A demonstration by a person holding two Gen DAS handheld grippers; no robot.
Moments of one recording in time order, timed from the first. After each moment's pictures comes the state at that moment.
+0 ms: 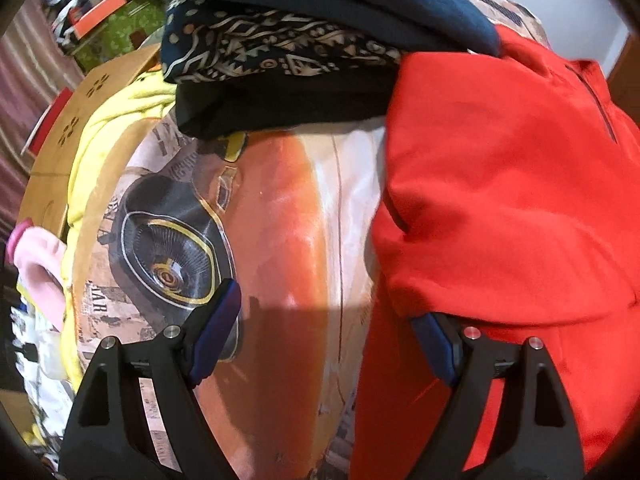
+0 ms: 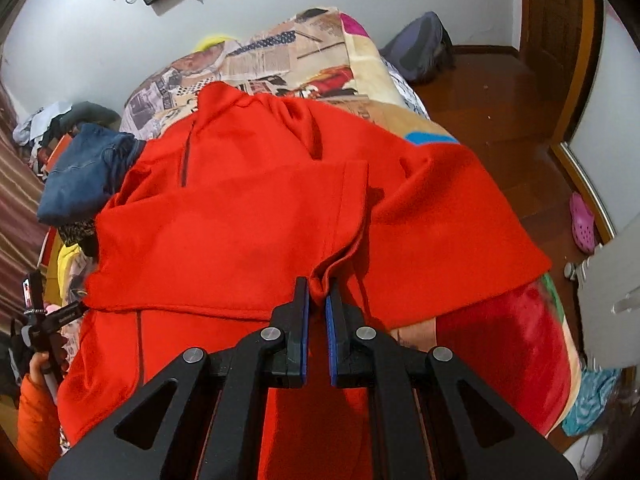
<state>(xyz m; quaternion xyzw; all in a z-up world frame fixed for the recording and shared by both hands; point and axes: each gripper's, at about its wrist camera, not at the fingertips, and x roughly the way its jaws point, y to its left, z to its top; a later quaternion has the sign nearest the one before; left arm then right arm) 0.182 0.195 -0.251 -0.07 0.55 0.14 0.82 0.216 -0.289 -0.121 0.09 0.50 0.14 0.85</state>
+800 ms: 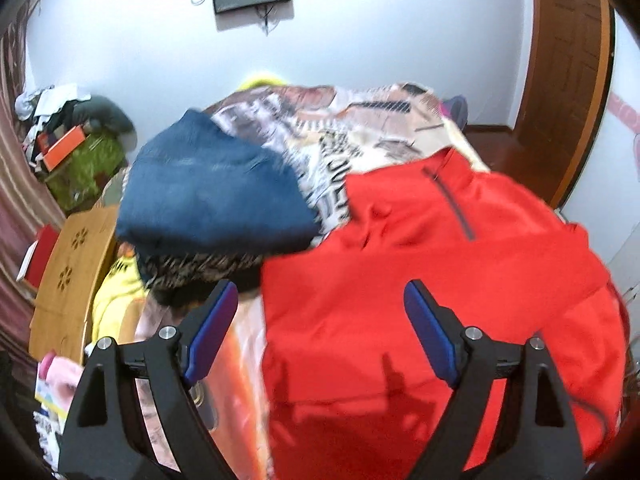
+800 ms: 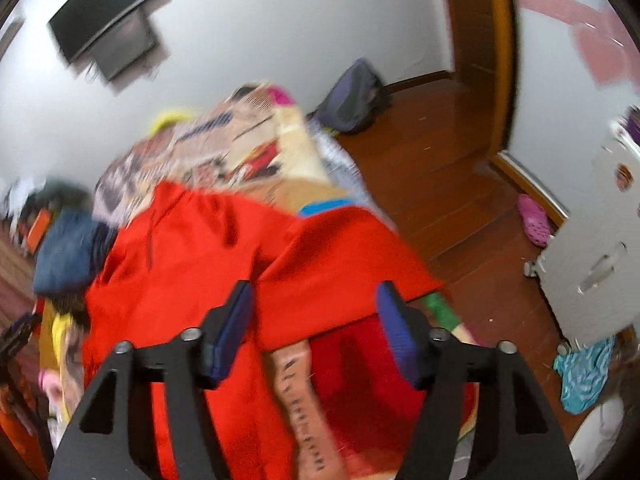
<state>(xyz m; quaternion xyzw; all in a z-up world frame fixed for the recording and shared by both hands) 0.197 0.092 -0.086 0.01 0.39 0.04 0.92 0.187 -0.382 -0.067 0.15 0.41 0.02 0.90</state>
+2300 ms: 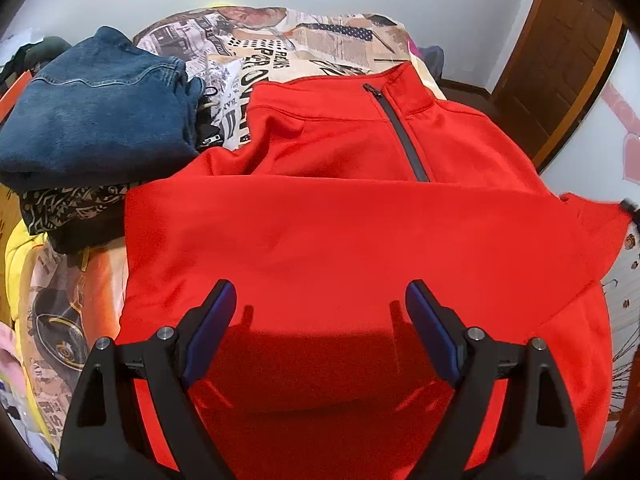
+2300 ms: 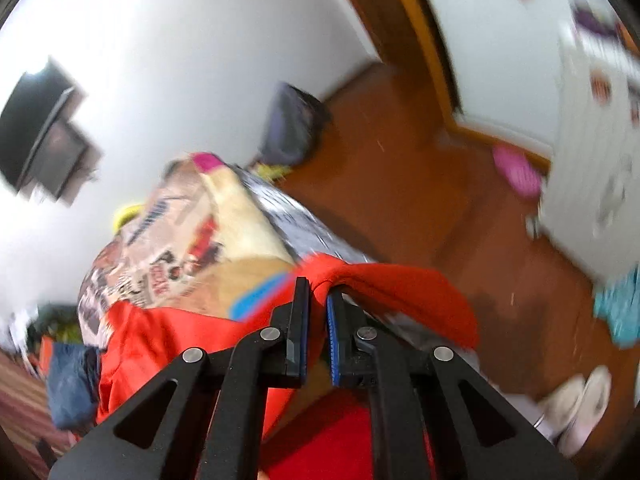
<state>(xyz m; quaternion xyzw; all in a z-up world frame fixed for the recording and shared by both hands) 0.245 0.025 -0.172 -0.05 0.49 -0.02 0.87 0.233 -0.436 -0.072 0.28 0.35 -0.05 0.89</state>
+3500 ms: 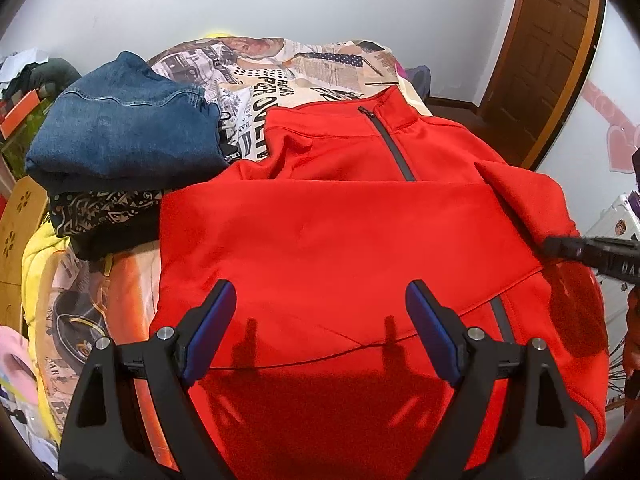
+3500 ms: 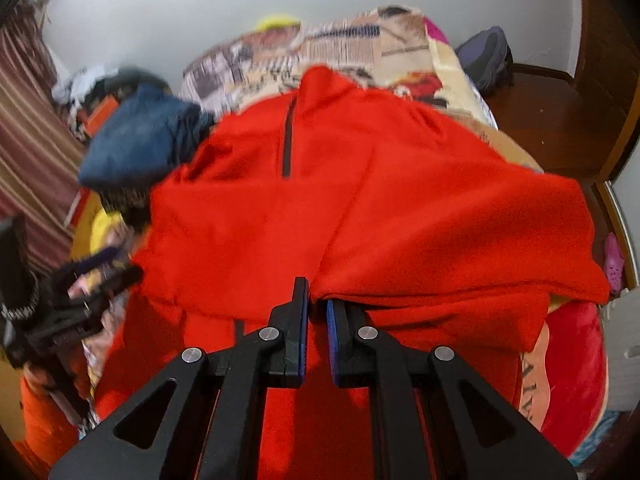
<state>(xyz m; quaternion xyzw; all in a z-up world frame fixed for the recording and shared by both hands) 0.196 0.040 -0.148 -0.03 0.45 -0.03 0.89 0.212 -0.202 -0.099 0.04 0.51 0.22 0.83</state>
